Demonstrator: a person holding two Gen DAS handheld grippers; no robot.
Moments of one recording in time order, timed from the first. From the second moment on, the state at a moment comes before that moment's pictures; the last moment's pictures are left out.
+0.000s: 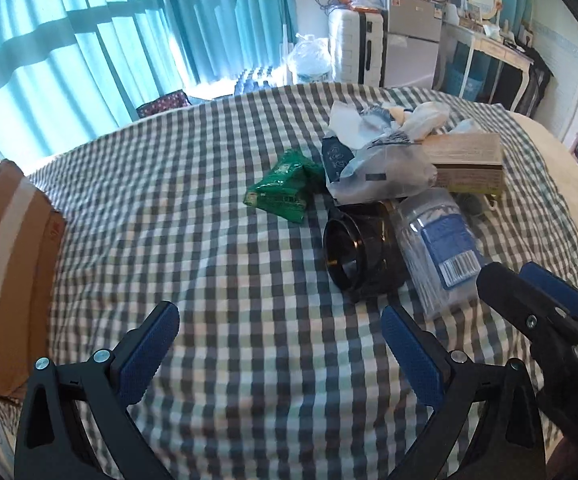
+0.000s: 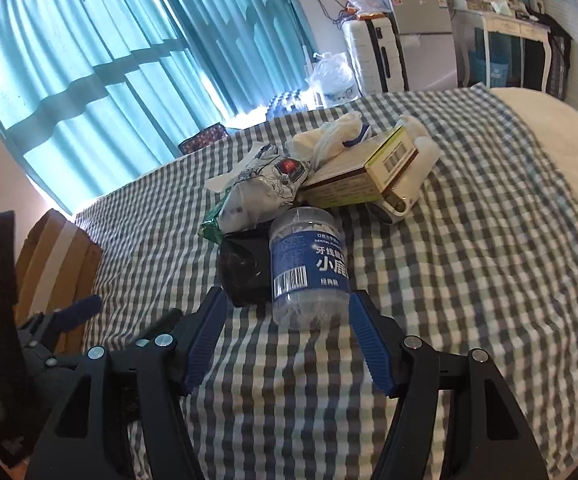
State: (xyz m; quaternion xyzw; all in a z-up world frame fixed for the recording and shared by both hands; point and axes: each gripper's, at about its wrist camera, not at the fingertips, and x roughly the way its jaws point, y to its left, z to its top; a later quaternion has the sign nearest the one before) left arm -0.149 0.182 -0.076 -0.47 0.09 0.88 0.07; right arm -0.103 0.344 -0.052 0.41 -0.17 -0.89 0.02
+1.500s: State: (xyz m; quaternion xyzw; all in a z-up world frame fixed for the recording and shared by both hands) left arm -0.179 0.174 -0.090 -0.46 0.06 0.88 0.10; right arm -0.090 0.409 -0.088 0.42 -0.26 -0.87 -0.06
